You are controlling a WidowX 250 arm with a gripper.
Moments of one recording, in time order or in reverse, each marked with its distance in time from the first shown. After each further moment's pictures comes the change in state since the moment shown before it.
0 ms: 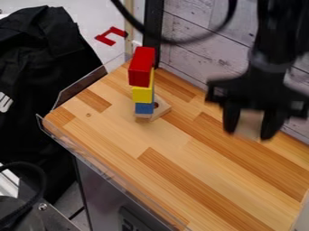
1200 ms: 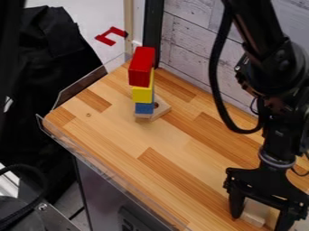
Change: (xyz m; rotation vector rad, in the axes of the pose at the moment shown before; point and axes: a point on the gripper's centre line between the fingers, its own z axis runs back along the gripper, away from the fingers) arm -0.066 -0.031 -0.144 -0.060 0.383 -0.220
